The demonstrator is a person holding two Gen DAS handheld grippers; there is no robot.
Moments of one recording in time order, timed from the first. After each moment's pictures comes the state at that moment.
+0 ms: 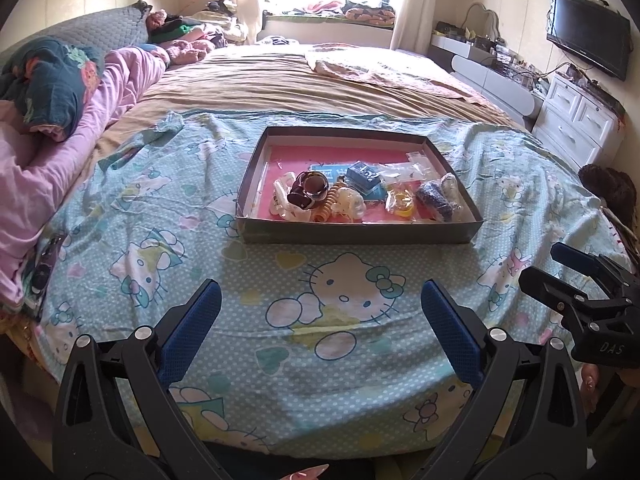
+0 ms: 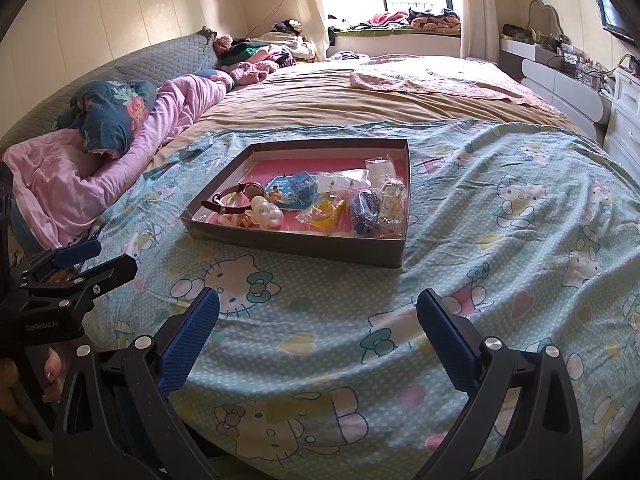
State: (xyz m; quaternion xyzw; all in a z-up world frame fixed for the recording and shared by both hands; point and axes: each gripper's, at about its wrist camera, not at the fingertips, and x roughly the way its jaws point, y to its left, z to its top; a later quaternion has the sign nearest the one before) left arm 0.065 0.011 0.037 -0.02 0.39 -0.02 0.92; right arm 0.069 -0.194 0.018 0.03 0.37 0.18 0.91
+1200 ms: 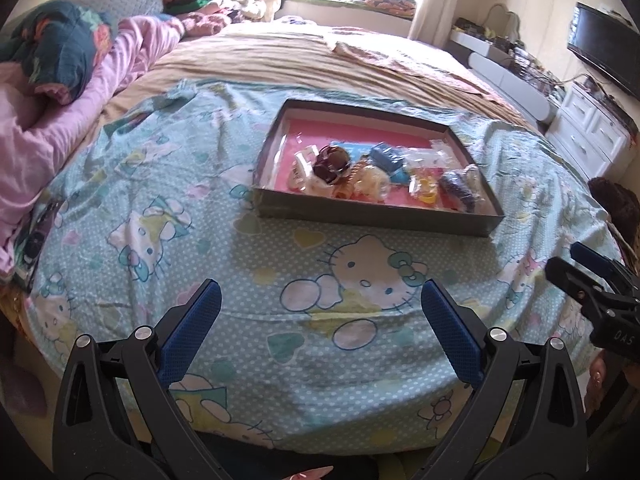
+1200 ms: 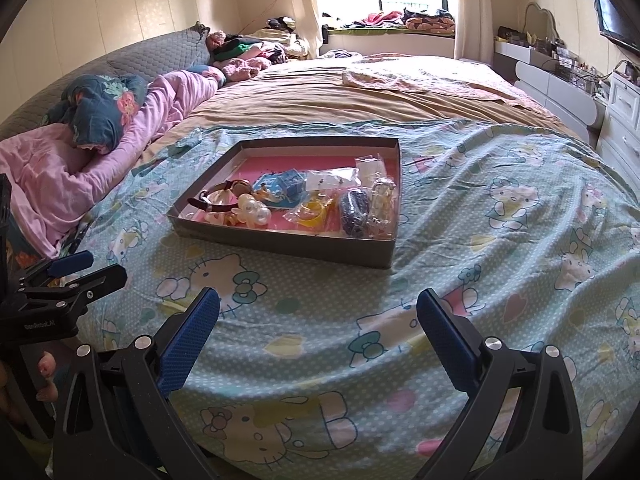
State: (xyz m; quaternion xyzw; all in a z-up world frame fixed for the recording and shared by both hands) left arm 0.072 0.032 0.013 -0.07 0.42 0.00 0.90; right arm 0.080 -0.199 0.011 0.02 0.38 0.16 0.91
